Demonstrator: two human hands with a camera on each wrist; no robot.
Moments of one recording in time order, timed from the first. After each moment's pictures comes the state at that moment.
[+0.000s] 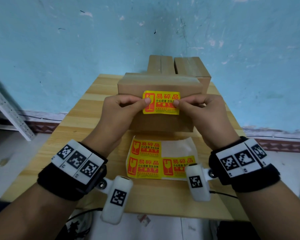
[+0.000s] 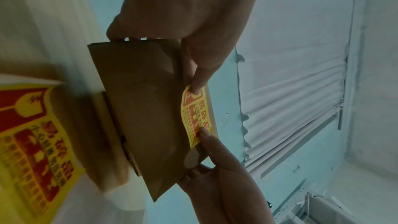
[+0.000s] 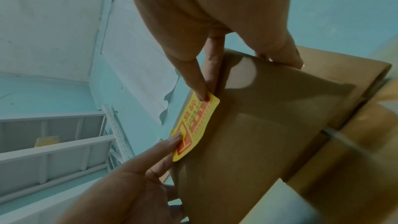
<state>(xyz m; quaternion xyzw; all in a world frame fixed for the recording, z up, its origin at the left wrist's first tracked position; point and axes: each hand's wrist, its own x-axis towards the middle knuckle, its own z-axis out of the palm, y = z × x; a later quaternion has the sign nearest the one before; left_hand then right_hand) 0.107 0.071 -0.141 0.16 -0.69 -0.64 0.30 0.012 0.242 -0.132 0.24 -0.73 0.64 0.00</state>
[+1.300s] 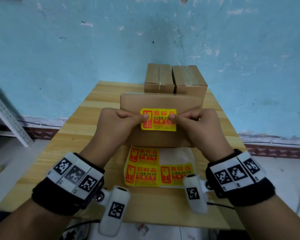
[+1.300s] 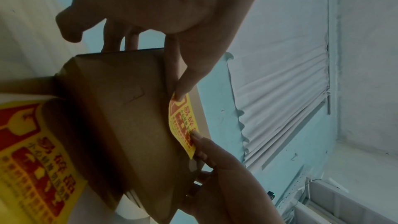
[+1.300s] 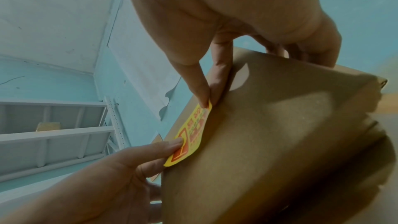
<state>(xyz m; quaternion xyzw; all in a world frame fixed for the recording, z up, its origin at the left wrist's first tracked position) 0.111 0.070 -0.140 0.22 -0.73 -0.58 0.28 0.012 0.245 -0.140 0.23 -0.78 0.58 0.01</state>
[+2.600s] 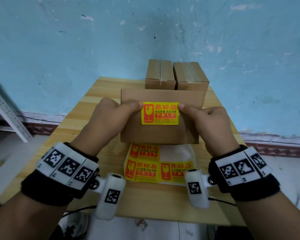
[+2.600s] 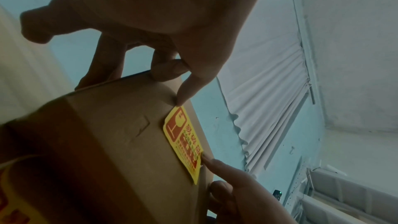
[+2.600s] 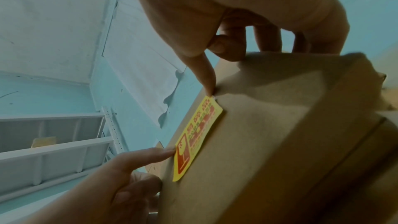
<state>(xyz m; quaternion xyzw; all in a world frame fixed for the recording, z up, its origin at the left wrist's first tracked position) 0.112 0.049 -0.133 0.23 -0.79 -0.51 0.24 0.003 0.251 -0.142 0.13 -0.79 0.59 0.06</state>
